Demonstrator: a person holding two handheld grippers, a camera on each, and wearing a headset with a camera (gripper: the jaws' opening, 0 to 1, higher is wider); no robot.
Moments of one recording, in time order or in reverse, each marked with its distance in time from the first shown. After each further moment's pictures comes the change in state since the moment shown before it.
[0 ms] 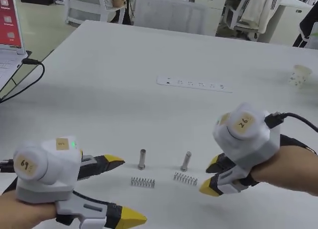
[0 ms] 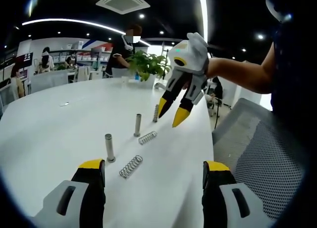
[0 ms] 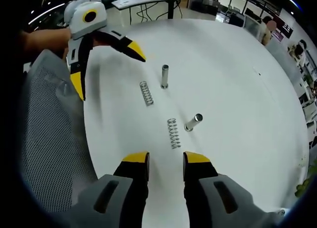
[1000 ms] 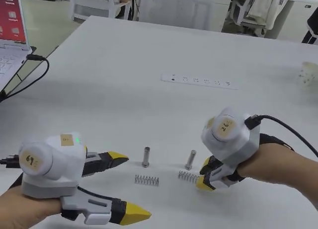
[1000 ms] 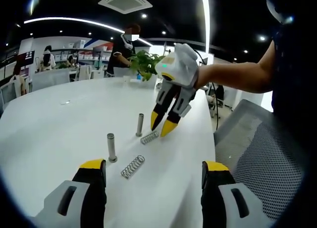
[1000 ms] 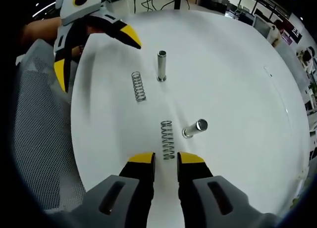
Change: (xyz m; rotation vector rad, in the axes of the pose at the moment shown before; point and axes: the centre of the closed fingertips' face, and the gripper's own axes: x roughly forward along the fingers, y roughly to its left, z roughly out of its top) left arm 0.001 0.004 -0.001 -0.015 0.000 0.009; right arm 0.040 -0.011 -0.003 -0.064 0.048 0.034
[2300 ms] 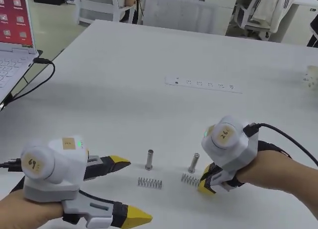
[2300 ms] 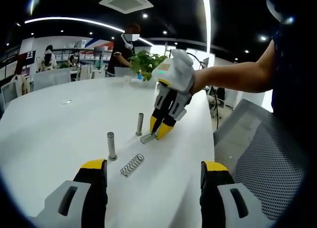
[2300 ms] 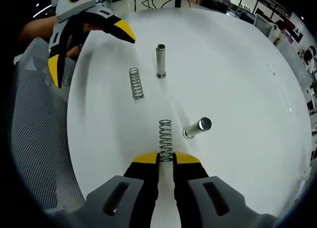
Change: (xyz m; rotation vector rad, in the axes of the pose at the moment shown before) left arm -0.004 -0.001 0.000 -0.004 0.002 0.010; right arm 0.011 -0.001 -0.003 0.003 -0.001 0.010
